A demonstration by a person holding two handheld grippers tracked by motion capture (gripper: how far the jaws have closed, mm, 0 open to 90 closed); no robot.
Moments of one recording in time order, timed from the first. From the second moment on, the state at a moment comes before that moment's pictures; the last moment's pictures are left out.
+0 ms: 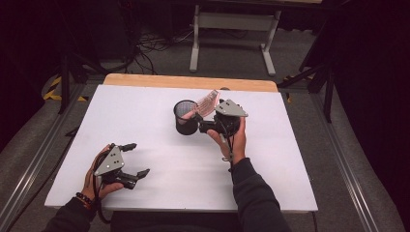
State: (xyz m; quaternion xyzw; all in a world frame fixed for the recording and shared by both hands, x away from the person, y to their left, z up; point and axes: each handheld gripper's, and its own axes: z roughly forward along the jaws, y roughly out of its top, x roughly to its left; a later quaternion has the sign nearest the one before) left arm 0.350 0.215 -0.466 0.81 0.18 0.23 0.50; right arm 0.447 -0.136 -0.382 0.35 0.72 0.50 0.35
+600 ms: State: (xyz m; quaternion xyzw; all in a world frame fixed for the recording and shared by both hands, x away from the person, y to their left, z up) left arm 0.350 0.215 -0.466 0.81 0.18 0.23 0.50; right arm 0.443 -0.138 -0.379 0.34 0.71 0.50 0.36
